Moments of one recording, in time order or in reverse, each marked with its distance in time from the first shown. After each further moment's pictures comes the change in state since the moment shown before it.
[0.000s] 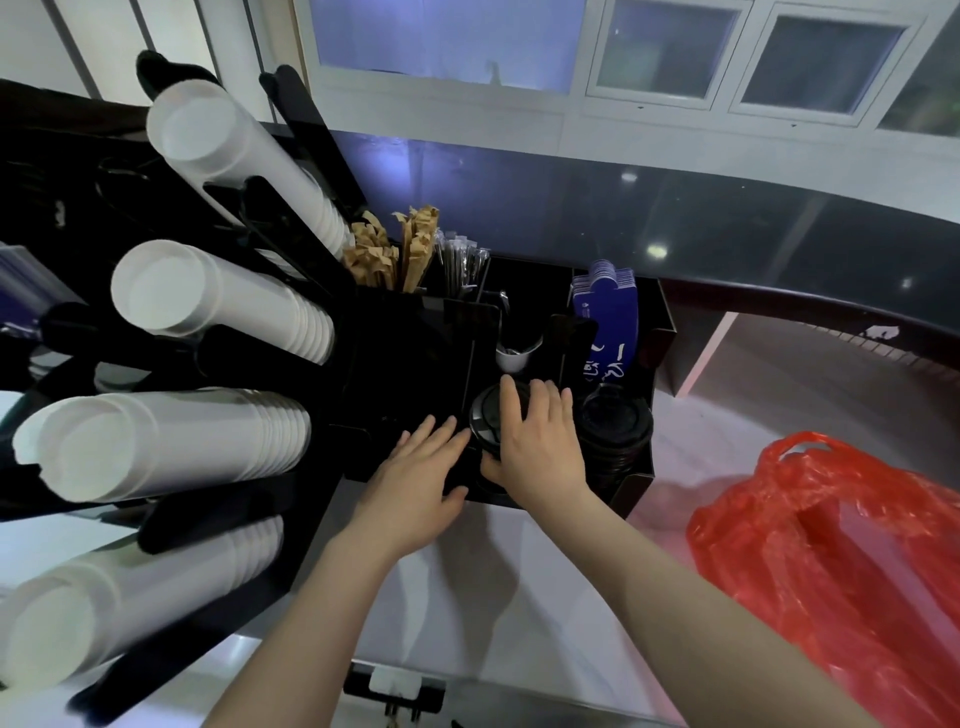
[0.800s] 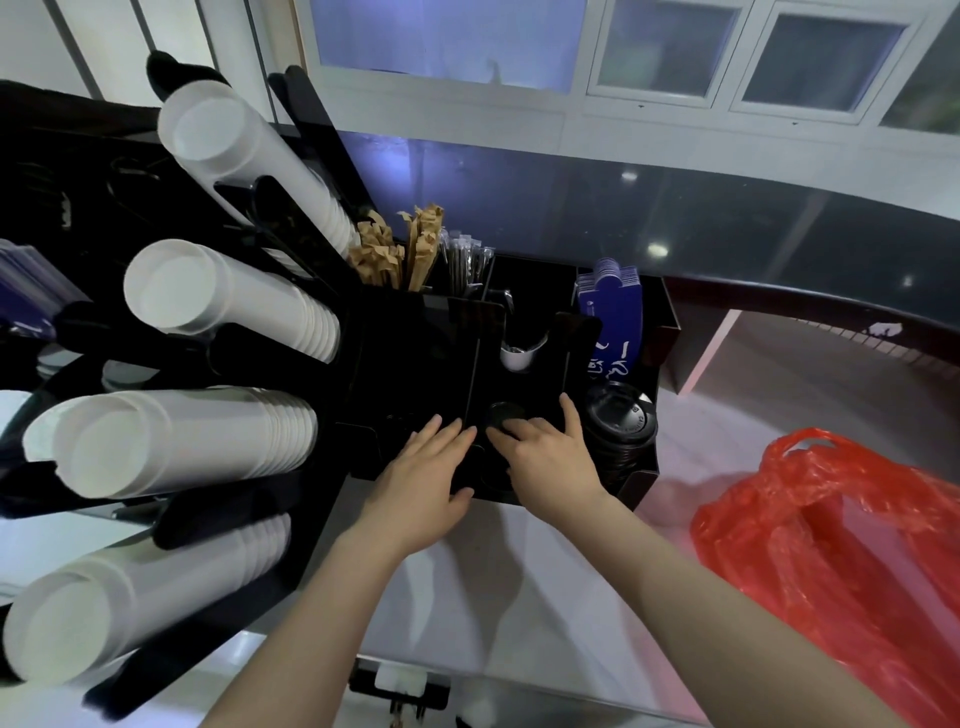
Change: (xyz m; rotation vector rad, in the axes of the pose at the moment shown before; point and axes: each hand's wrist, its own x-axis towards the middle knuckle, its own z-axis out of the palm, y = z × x) left_hand -0.003 0.004 -0.005 -0.026 -0.022 -0.018; right_hand -0.015 0.015 0.002 -0.095 -0.089 -0.240
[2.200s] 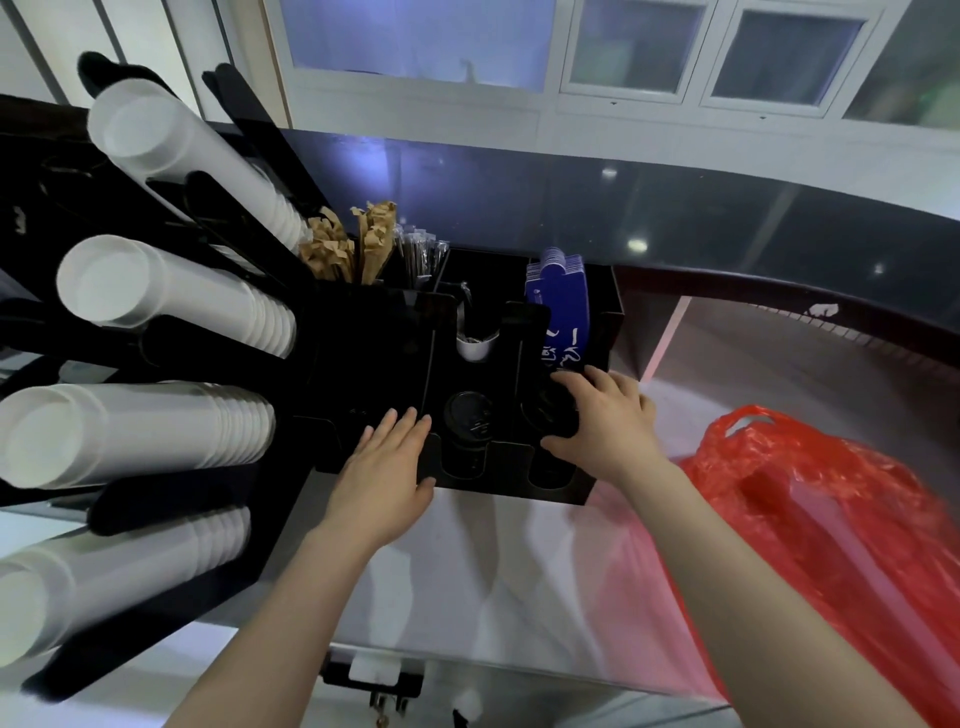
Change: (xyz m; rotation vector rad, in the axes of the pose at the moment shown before) left_hand -0.004 0.015 0.010 0.120 0.074 -0.081; right_hand -0.039 0.082 -0.038 0.298 -0.028 0.459
